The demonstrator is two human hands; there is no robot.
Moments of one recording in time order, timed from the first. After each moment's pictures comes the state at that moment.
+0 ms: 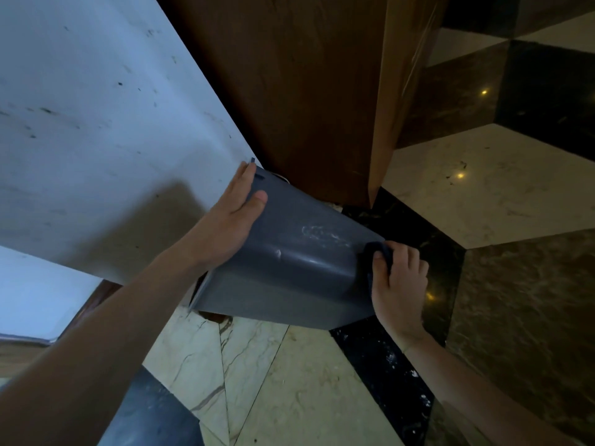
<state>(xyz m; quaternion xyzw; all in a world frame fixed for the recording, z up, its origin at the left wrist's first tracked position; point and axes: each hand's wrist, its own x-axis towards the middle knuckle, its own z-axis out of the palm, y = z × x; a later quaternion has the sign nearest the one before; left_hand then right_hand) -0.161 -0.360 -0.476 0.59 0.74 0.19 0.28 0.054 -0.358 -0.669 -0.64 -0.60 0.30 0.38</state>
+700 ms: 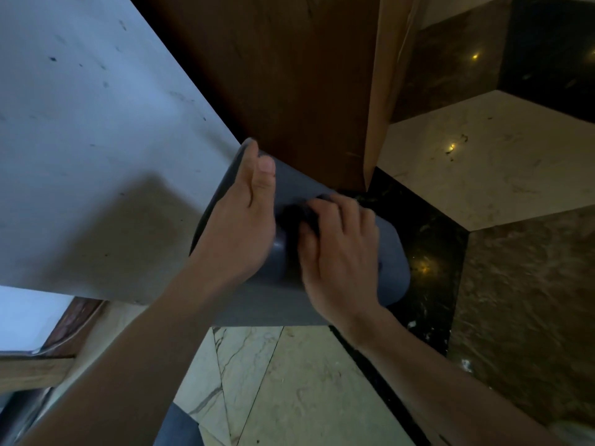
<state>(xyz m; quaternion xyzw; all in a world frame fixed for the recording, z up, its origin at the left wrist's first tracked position) -0.116 -0.348 -0.484 0.57 0.76 0.25 0.21 -0.008 -0.350 -0.592 -0.53 -0.69 0.21 0.44</state>
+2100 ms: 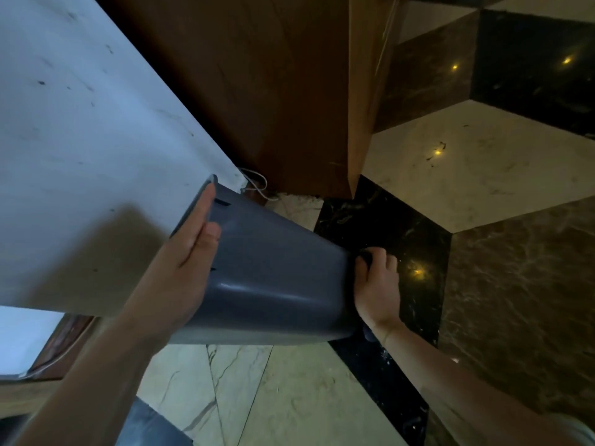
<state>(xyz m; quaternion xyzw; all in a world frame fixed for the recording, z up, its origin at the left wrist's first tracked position) -0.153 -0.395 -0.478 0.58 0.72 0.25 0.29 0.037 -0.349 -0.702 -0.66 -0.49 0.45 0.34</state>
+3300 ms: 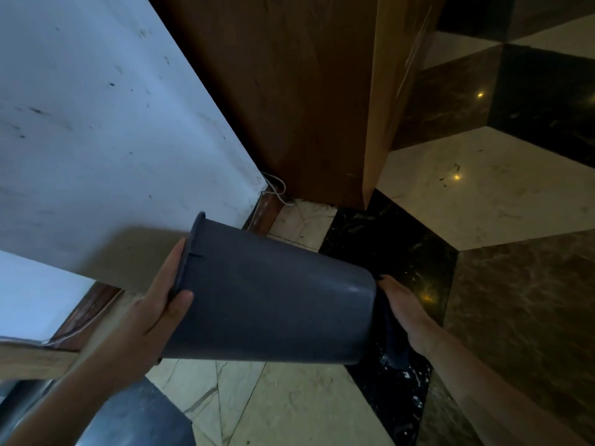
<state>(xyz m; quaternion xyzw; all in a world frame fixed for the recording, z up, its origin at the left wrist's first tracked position) -0.214 -0.488 -0.485 0.61 0.75 0.15 0.20 0.090 -0.356 -0.684 -0.56 -0.34 0.71 0.24</state>
